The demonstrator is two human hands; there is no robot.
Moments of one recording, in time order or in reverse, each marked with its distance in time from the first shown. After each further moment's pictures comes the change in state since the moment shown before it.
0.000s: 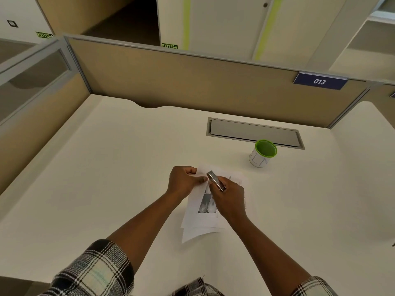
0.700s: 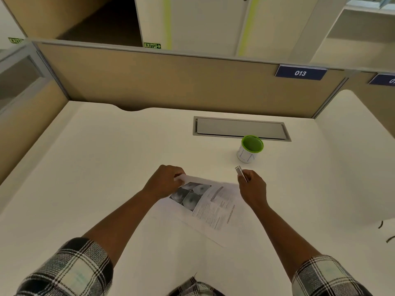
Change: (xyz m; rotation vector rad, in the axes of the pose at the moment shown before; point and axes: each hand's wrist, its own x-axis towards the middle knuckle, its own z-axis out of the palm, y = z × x) left_hand 0.030 -0.003 -0.025 0.650 -0.253 0.397; right_hand 0.050 0.073 -0.071 -0.165 0.162 0.204
